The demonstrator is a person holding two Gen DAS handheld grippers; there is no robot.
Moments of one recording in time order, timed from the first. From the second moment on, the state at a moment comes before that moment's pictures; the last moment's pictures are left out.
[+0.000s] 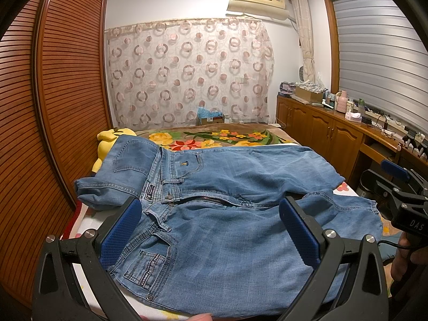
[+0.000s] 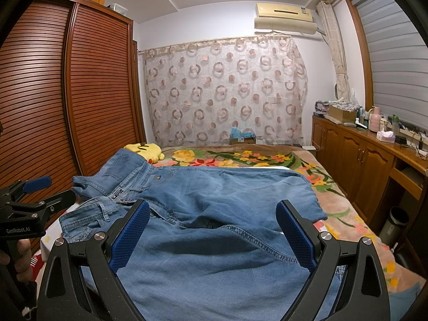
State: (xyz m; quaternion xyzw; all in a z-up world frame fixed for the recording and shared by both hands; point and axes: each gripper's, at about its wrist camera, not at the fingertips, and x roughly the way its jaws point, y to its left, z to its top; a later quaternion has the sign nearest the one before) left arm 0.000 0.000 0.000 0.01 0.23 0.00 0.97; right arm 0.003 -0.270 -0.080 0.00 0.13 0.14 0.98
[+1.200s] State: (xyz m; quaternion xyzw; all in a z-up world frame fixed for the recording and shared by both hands) left arm 0.025 0.063 -0.054 -0.02 0.28 0.02 0.96; right arm 0.032 -0.309 -0.097 0.00 0.19 0.10 0.98
